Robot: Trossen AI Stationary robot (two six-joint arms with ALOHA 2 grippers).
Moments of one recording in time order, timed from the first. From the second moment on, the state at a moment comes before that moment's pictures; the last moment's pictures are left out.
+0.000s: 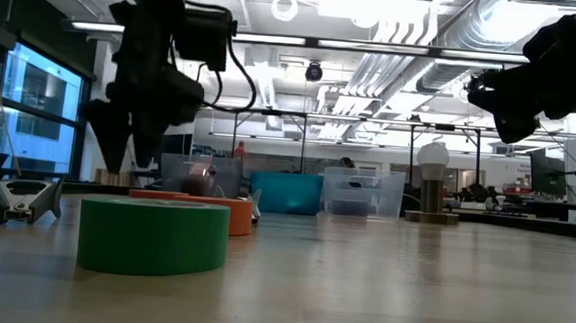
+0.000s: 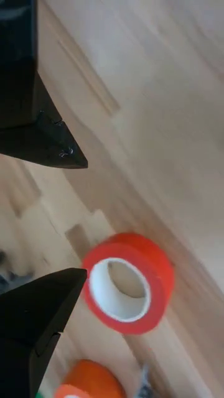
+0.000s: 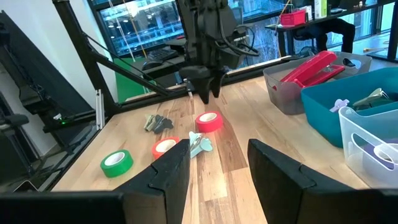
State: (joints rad) left arm 0.18 1.52 0.96 -0.89 0.17 -0.84; right arm -0.03 0.08 0.01 0.03 -0.01 0.26
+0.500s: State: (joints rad) left arm 0.16 1.61 0.93 -0.74 0.18 -0.89; right arm -0.03 0.08 0.01 0.03 -0.01 0.26
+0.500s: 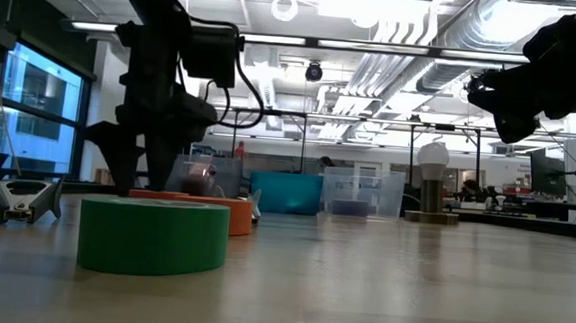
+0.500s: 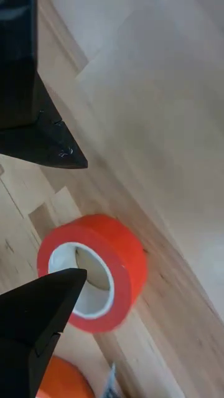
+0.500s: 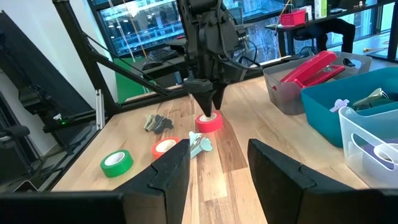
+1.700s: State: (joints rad) left arm 0.12 1.69 0.93 -0.77 0.11 -0.80; right arm -0.03 0.08 0.01 0.03 -0.01 0.26
